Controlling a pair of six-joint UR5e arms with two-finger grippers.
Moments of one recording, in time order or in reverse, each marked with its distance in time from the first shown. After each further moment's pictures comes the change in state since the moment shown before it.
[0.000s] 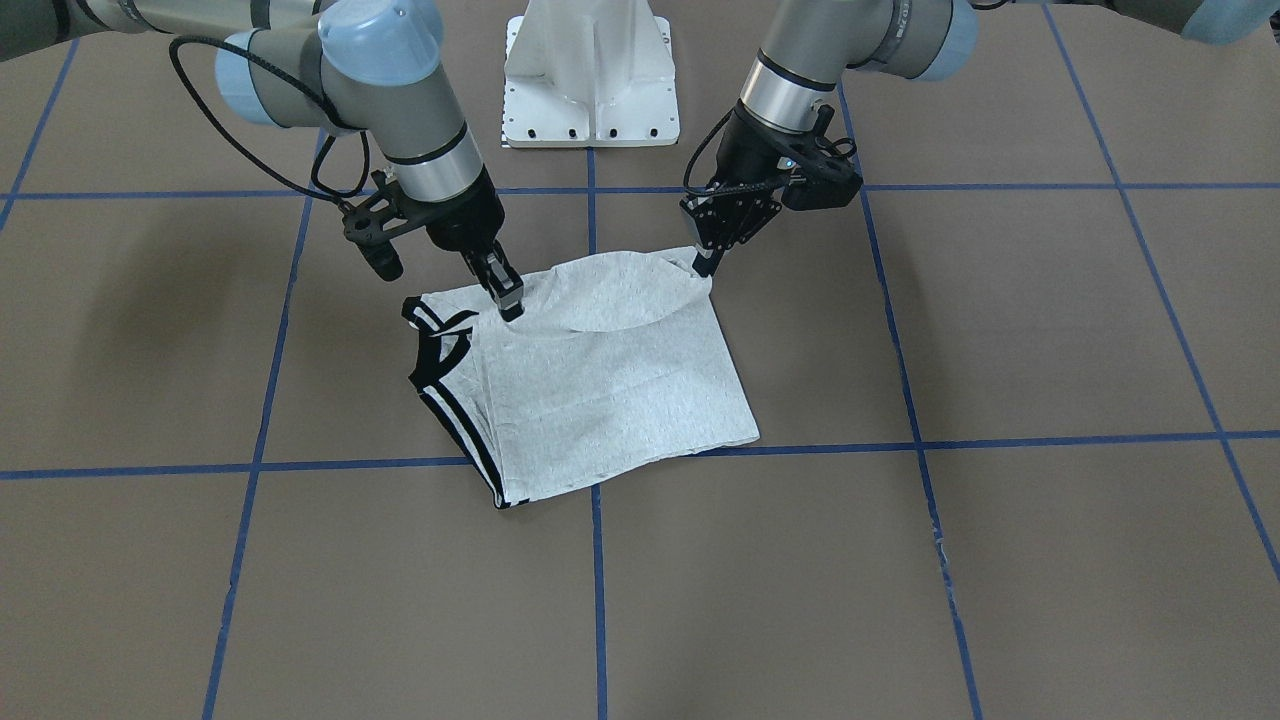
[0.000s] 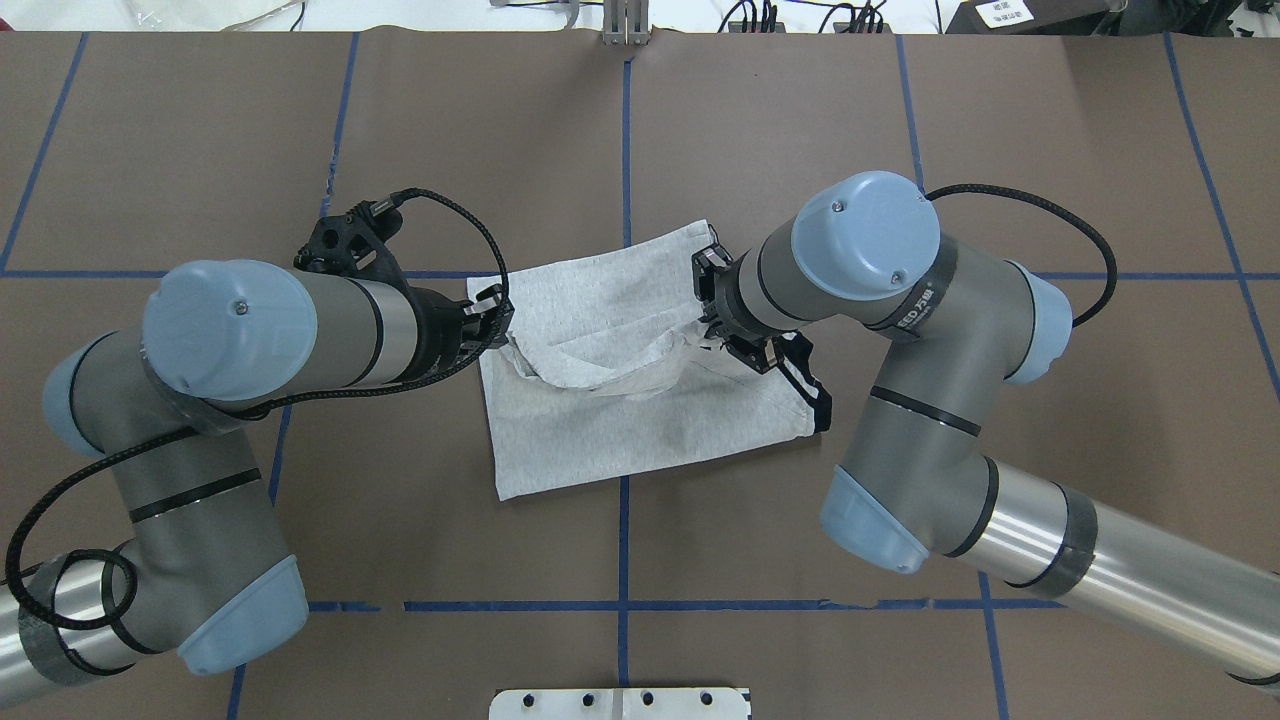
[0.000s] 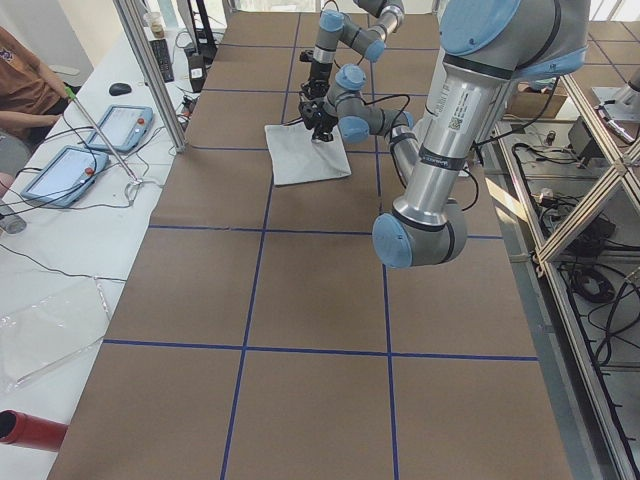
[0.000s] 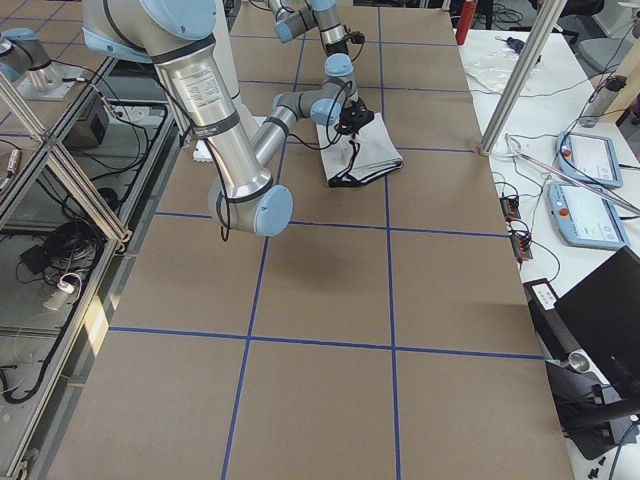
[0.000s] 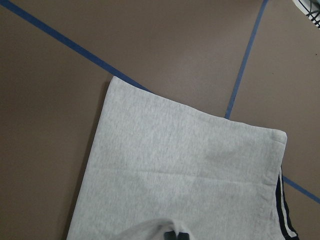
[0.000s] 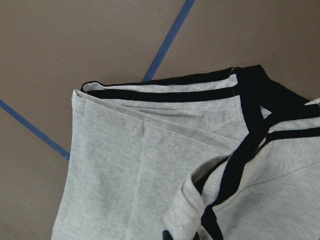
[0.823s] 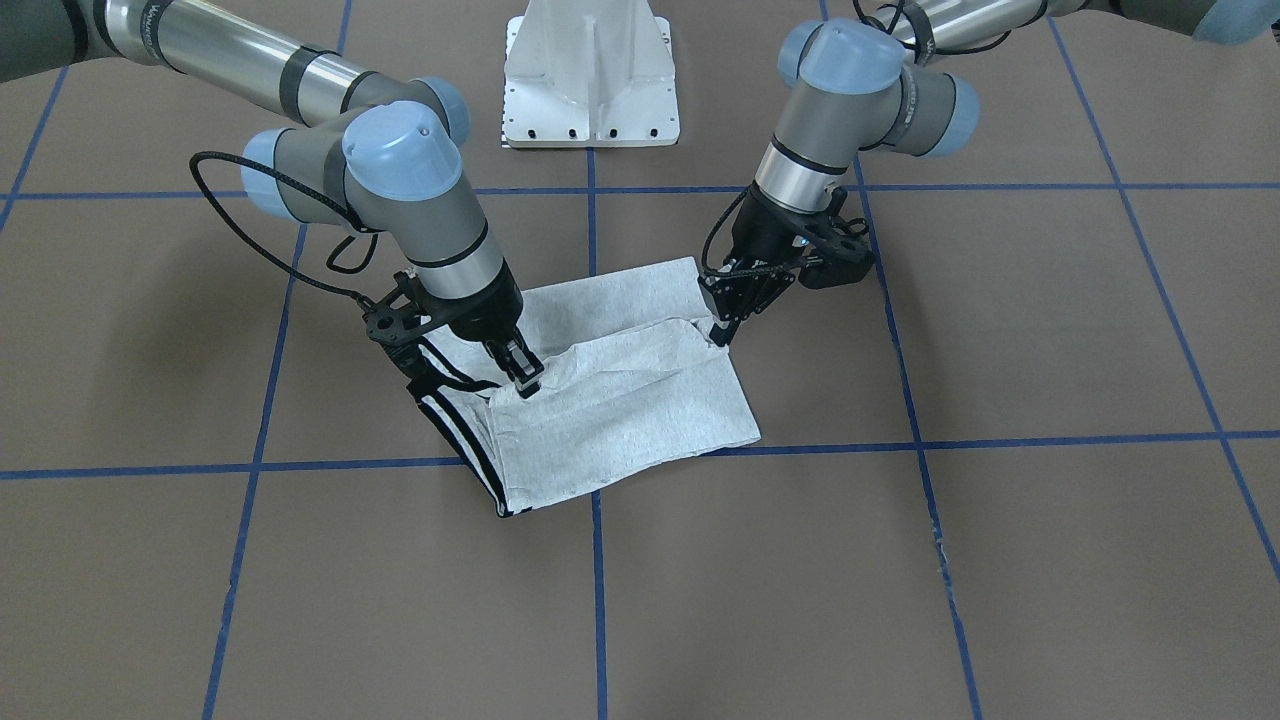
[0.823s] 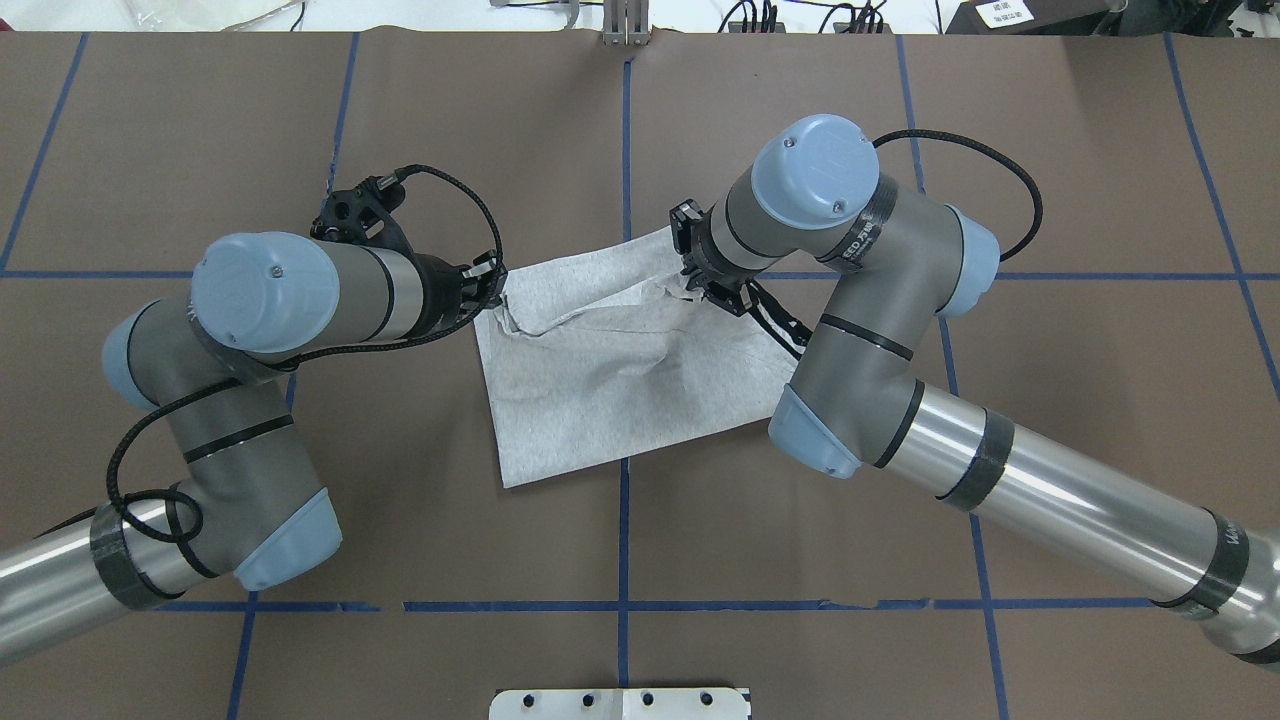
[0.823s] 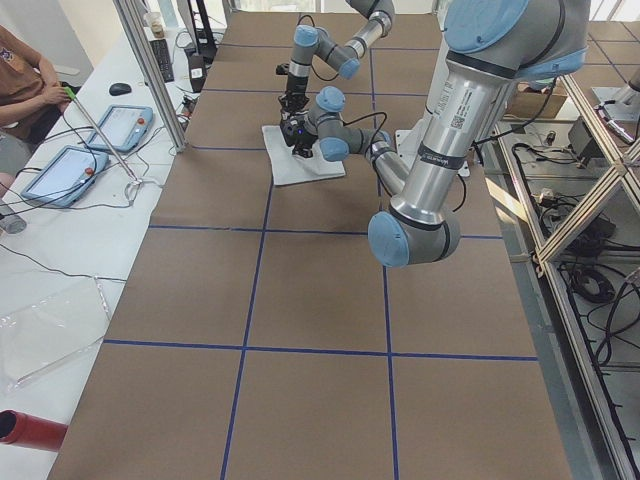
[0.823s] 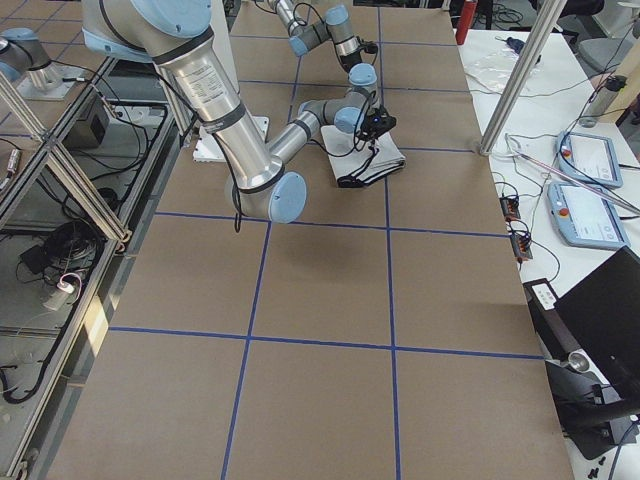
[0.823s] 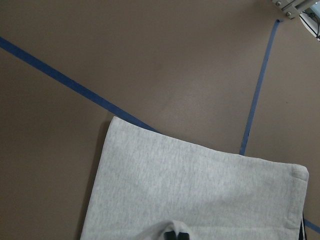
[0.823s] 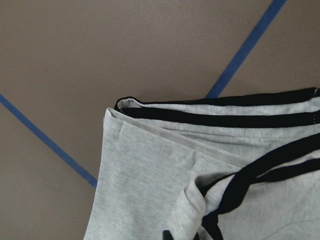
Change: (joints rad) left arm -0.062 -0.041 0.227 -0.191 0.003 0.042; right arm 0.055 0.124 -0.269 0.137 0.034 -0.101
